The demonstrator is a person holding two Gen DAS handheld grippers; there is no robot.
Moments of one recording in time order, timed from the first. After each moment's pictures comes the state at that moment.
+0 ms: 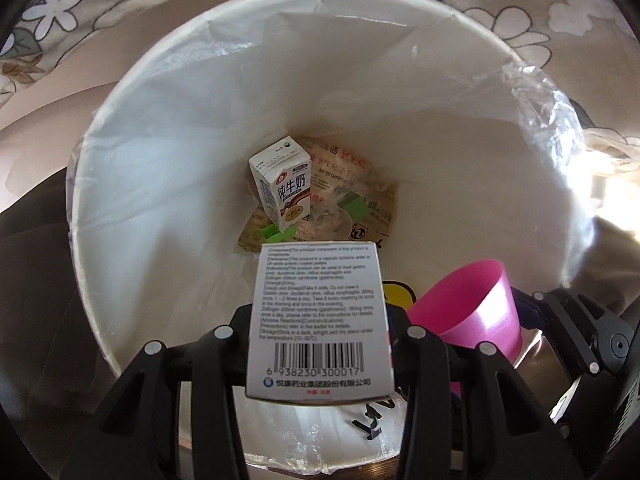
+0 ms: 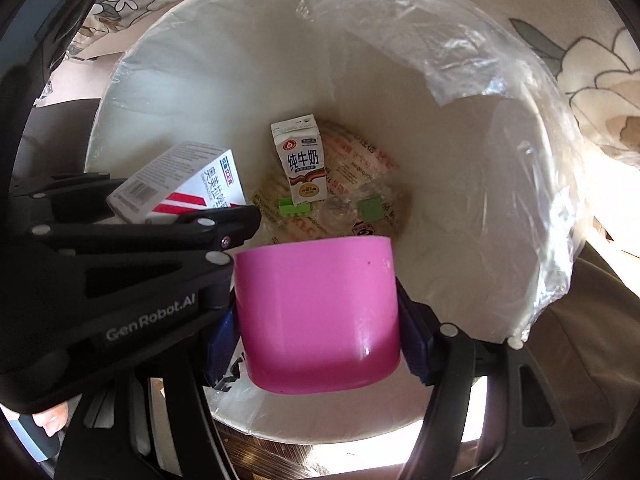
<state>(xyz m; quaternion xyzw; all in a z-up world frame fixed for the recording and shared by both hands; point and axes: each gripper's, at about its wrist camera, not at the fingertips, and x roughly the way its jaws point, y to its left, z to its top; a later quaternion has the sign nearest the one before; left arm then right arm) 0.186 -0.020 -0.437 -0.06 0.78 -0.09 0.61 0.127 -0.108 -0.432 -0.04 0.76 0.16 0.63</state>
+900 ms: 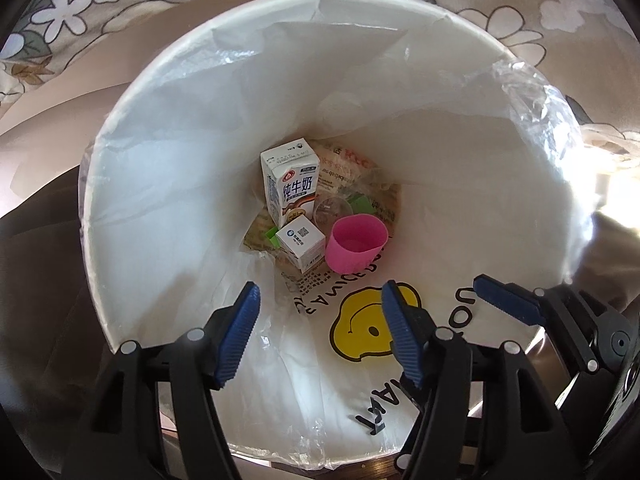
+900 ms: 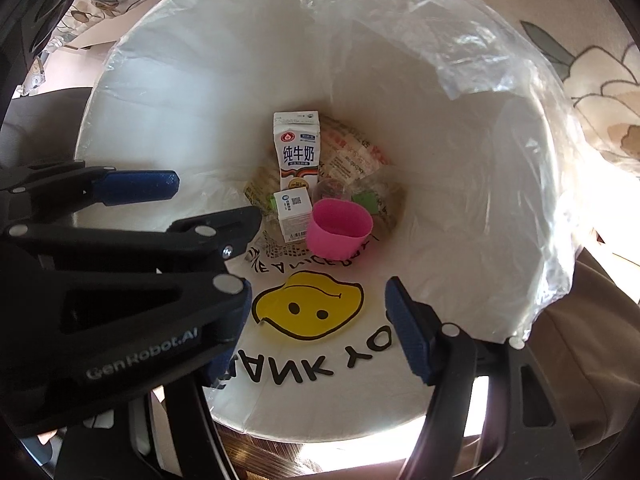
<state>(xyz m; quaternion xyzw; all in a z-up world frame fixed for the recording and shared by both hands) 0.183 -0.015 -0.432 -0.05 0.78 -0.08 0.62 0.125 -0.104 -0.431 -0.07 0.76 0.15 0.63</state>
